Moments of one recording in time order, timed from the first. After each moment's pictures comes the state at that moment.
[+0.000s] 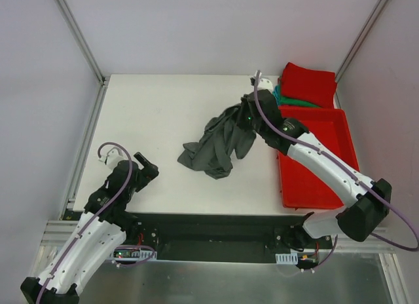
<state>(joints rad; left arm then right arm) -0.42 0.42 0.45 -0.73 -0.35 -0.96 0.77 1.40 1.42 -0.47 0.28 0.54</state>
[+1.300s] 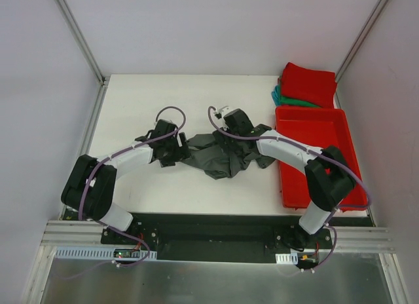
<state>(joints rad) -0.42 1.48 0.79 -0.32 0.09 -0.73 0.72 1.69 1.19 -0.40 0.13 0.06</state>
